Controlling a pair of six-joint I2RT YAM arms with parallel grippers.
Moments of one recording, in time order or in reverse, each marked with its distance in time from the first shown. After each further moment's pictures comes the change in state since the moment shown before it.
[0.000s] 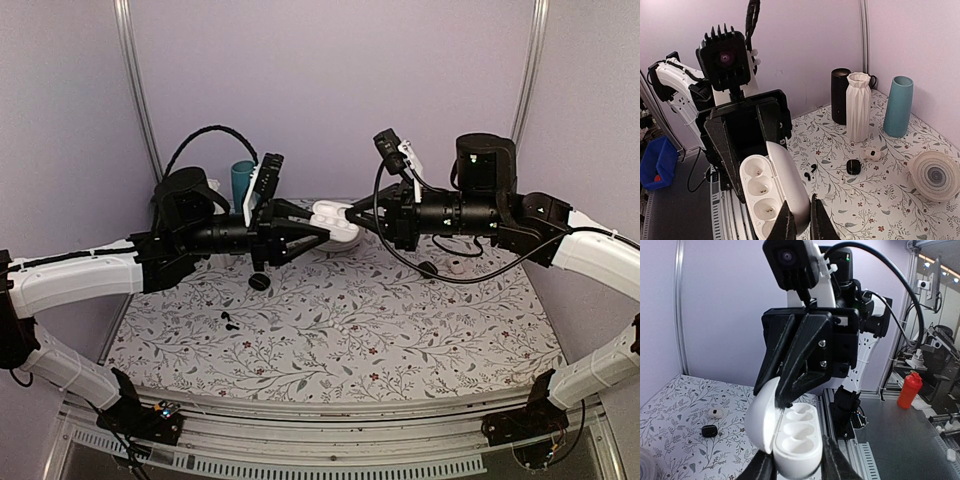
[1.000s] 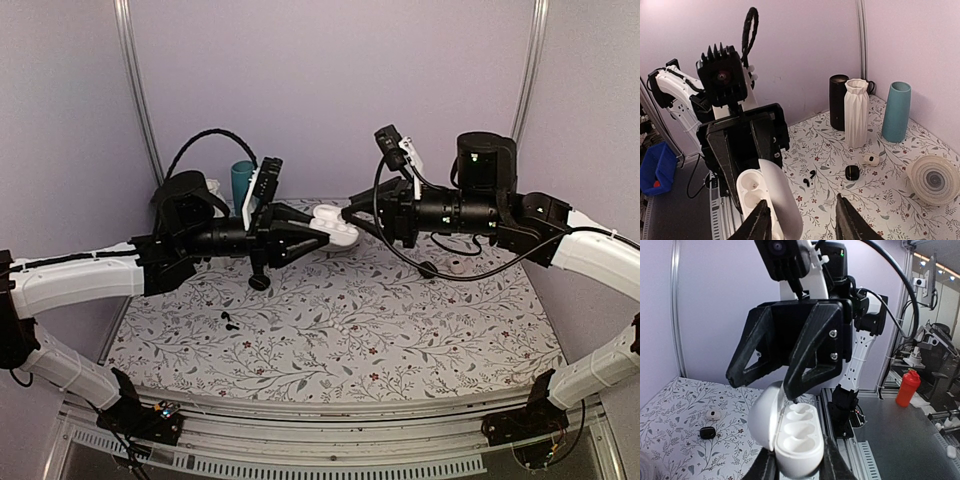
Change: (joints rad) left arm 0.000 0.000 -0.022 0.035 0.006 0.007; right arm 0.002 0.002 0.002 0.023 0.006 0.022
